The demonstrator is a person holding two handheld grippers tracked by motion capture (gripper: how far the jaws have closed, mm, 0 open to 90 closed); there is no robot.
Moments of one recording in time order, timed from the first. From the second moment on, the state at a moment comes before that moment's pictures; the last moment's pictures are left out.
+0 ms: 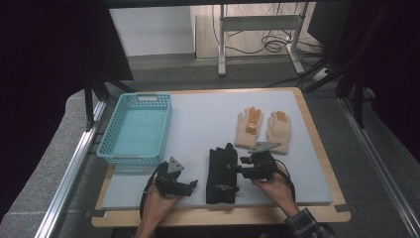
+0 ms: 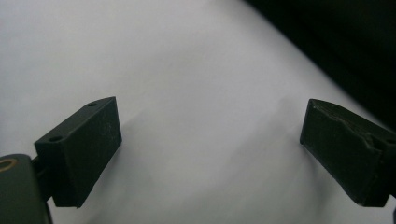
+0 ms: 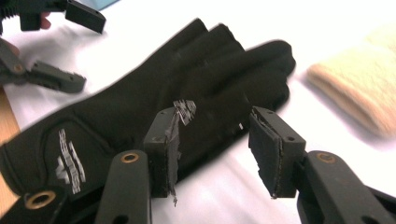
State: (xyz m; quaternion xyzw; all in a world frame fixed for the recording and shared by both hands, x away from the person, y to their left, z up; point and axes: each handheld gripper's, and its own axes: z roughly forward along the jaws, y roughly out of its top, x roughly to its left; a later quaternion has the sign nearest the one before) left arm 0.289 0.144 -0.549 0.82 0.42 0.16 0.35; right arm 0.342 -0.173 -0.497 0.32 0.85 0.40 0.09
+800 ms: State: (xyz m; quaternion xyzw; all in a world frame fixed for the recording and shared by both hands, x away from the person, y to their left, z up) left arm 0.278 0.179 -0.553 0.81 0.45 0.17 0.35; right arm 0.315 -0.171 -0.533 0.26 0.88 0.40 0.05
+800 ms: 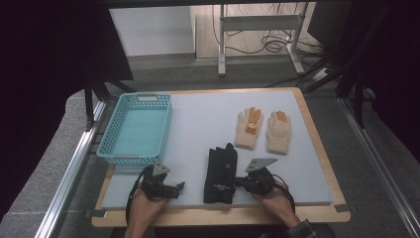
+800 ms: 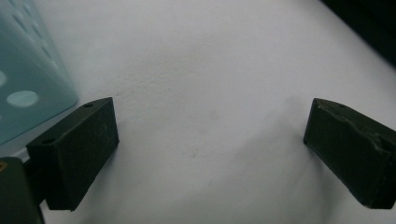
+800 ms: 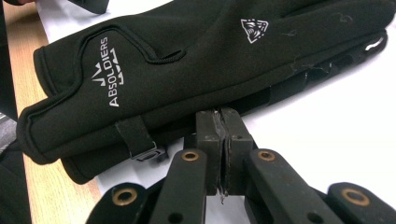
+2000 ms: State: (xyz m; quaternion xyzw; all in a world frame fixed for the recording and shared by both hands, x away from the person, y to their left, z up) left arm 0.274 0.197 -0.559 0.80 0.43 0.18 0.38; right arm 0.329 -0.110 -0.532 0.24 0.89 0.39 0.08
